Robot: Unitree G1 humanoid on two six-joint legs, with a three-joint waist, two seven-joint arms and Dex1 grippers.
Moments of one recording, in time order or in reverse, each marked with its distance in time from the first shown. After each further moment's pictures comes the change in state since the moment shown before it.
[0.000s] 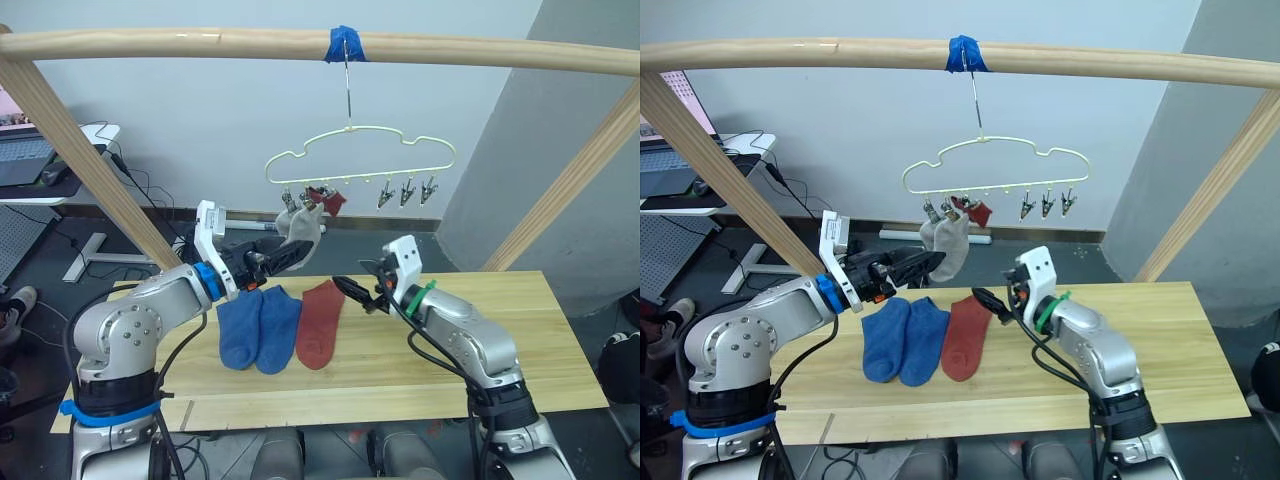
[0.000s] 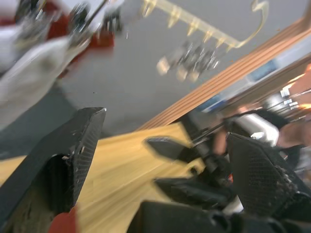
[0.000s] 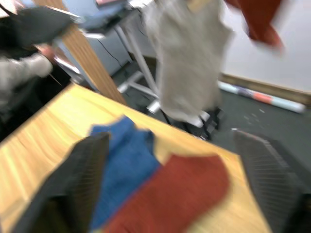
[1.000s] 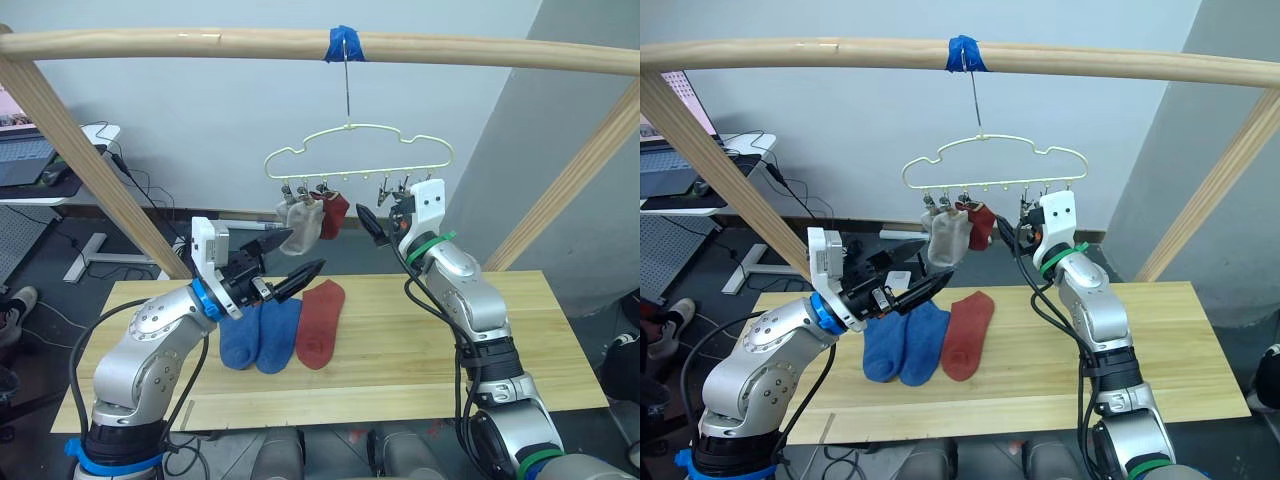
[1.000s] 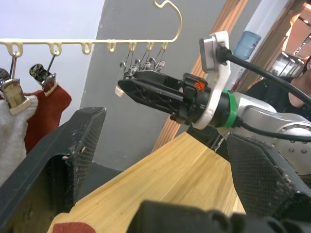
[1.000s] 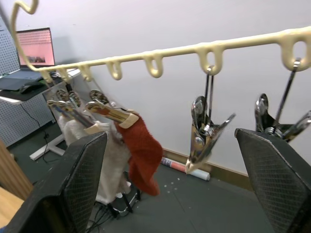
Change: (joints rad) left arm 0.175 -0.006 -0.127 -0.113 0.228 -0.498 -0.280; right arm -0.252 0.082 -0.100 0.234 -0.128 -0.307 -0.195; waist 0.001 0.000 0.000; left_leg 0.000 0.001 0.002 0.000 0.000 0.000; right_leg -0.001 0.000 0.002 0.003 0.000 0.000
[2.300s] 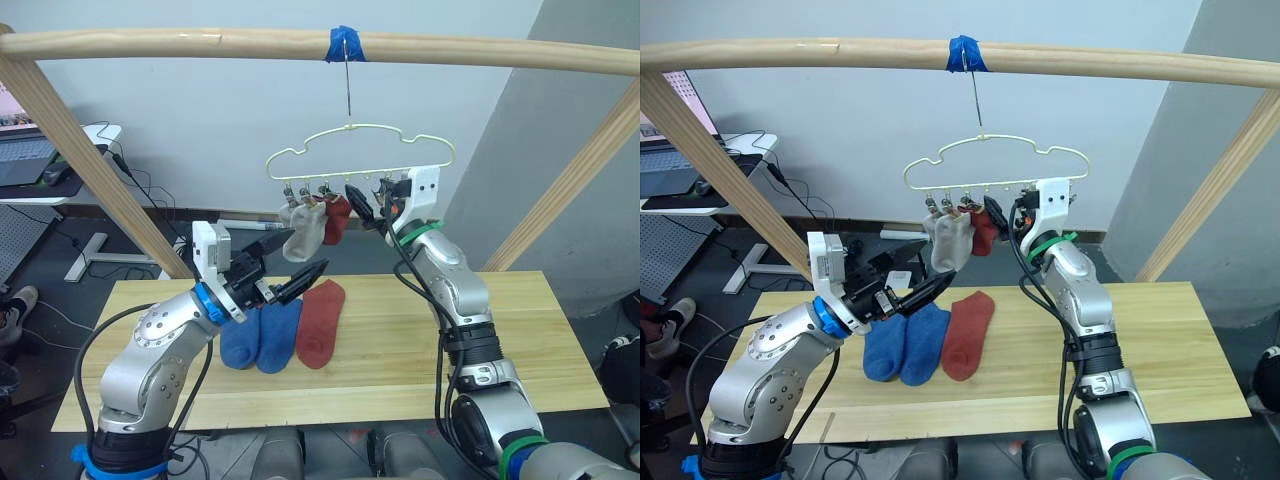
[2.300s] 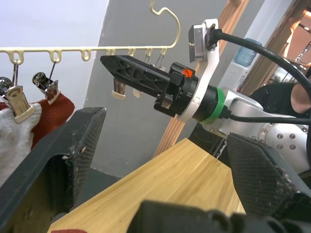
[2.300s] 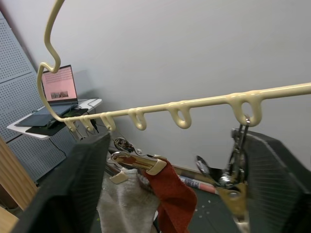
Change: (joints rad) left arm 0.015 -0.030 -0.016 -0.022 0.012 -0.040 0.028; right arm -0.083 0.097 -0.066 0.101 0.065 -0.063 0.018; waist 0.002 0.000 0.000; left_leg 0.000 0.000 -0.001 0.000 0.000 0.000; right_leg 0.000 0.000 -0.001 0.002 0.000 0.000
